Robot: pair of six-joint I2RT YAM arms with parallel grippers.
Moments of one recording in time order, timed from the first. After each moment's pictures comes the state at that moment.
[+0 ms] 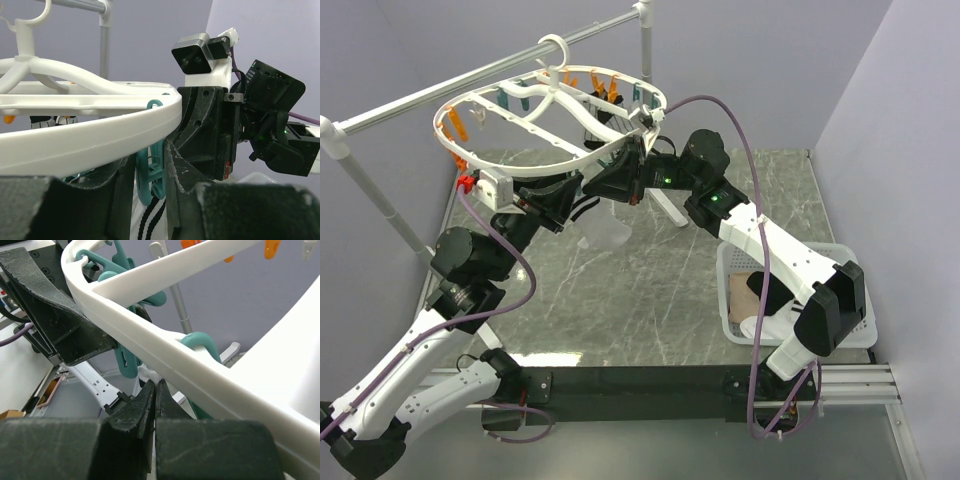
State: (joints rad) left arm -0.66 0.78 0.95 0.27 -0.02 -0.17; right arm 0.68 1.59 1.49 0.38 -0.91 0.54
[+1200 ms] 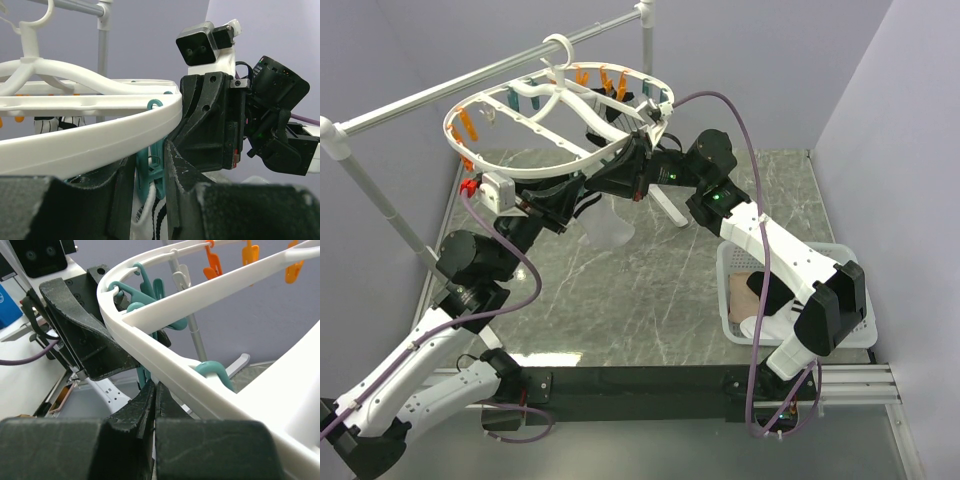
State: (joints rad) left arm -0.66 0.79 0.91 0.36 -0.01 -0.17; right arm 0.66 1.59 1.49 0.49 -0.93 0.65
